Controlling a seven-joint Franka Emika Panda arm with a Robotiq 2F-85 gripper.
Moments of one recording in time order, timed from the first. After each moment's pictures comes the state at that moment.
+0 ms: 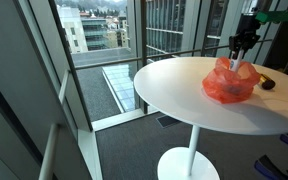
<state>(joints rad) -0.08 0.15 -0.11 -2.15 -0.01 2.31 0.14</state>
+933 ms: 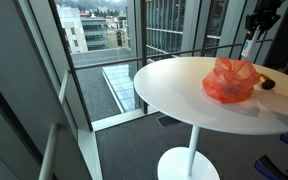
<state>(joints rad) -0.16 0.05 -0.17 -2.10 -0.01 2.25 0.15</state>
